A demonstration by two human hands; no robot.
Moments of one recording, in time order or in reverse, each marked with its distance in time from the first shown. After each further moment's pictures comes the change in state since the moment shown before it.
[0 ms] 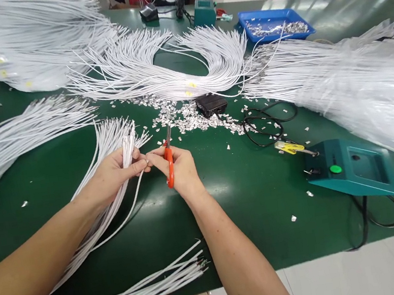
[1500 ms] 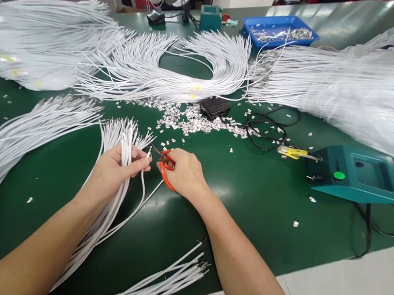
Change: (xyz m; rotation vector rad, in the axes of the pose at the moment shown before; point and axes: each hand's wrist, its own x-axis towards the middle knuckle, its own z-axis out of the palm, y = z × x) left_hand -0.002 0.010 -0.002 0.085 0.099 0.042; right_hand 0.006 0.010 -0.014 -0.892 -0.014 -0.130
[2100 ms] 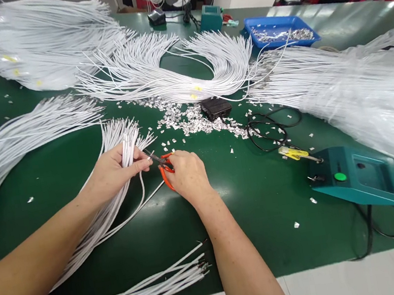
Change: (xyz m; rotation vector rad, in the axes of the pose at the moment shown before) left_hand -0.002 0.010 0.000 0.289 0.026 0.114; right_hand -0.002 0.000 -0.003 -0.399 -0.017 -0.186
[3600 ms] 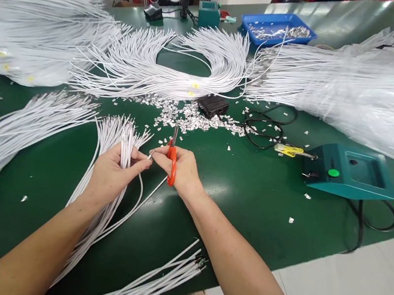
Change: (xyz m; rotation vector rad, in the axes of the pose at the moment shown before) left_hand -0.005 -0.009 0.010 0.113 0.079 0.045; right_hand 0.002 -0.023 0.001 1.253 0.152 0.427
